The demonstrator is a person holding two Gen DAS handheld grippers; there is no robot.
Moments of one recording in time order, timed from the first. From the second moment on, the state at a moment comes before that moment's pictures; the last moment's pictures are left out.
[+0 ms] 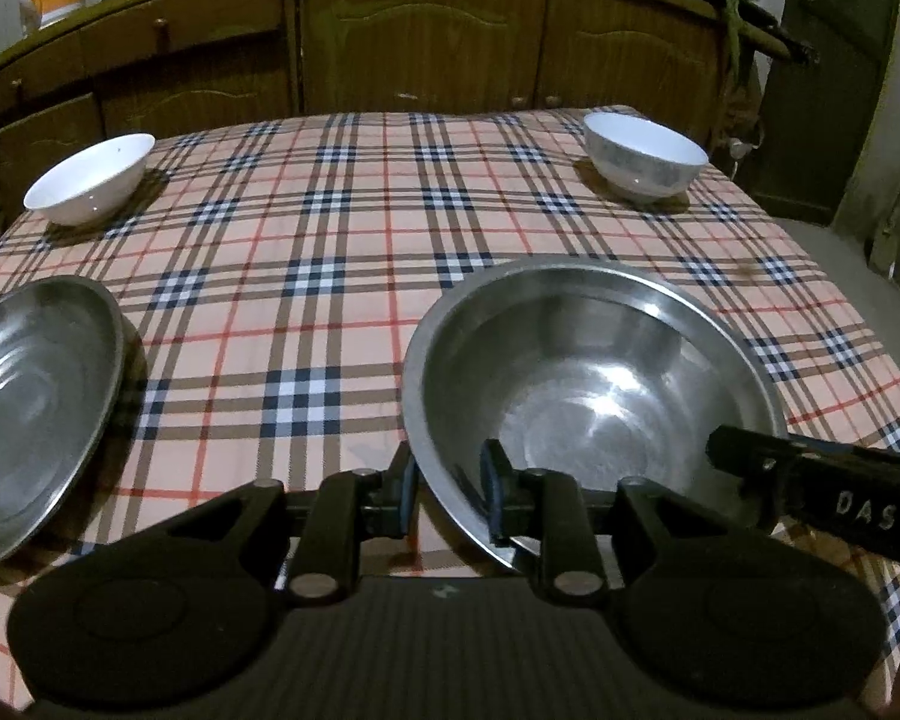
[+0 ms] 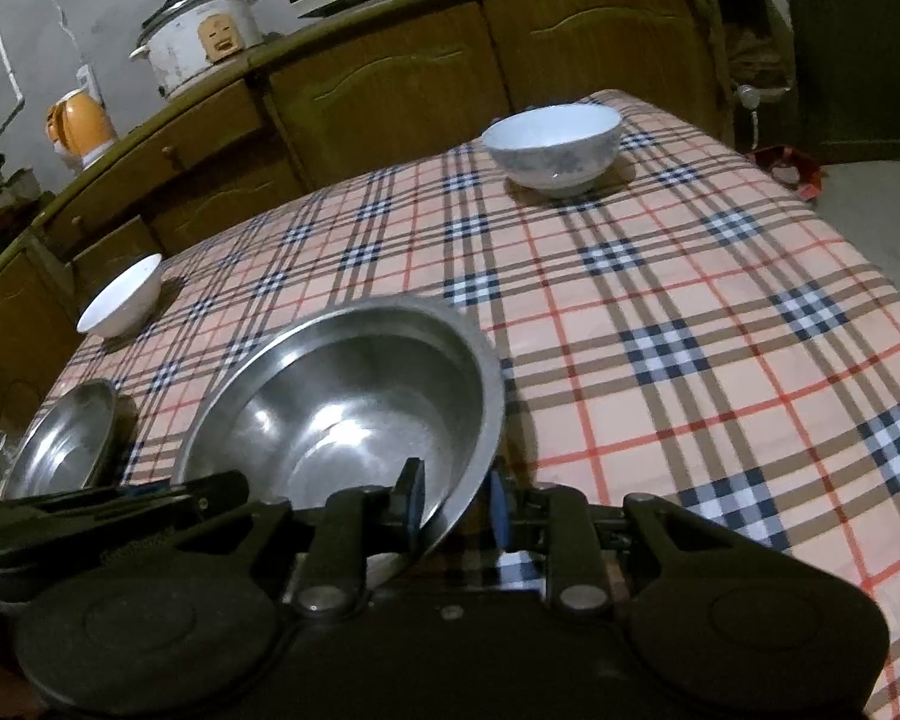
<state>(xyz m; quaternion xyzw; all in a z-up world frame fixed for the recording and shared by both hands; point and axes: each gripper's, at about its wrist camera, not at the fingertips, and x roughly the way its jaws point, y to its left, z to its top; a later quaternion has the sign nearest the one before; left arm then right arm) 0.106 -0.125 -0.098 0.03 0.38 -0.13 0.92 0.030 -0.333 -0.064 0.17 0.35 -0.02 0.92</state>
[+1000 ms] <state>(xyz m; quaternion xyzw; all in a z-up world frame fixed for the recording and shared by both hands) 0.127 -0.027 -0.035 0.00 0.33 -0.05 0.94 0.085 -0.251 0.007 0.14 0.30 0.04 0.94</state>
